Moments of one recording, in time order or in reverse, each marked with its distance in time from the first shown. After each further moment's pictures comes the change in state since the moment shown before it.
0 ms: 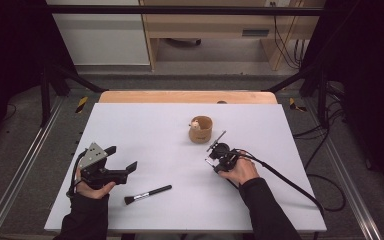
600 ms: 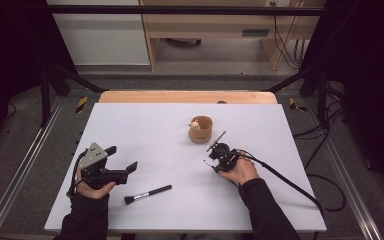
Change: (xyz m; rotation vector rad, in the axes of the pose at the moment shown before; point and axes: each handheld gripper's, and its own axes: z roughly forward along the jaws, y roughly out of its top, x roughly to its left) left arm 0.000 0.000 0.001 0.004 0.001 0.003; right arm 0.000 -0.001 0.000 -0.009 -0.005 -0.015
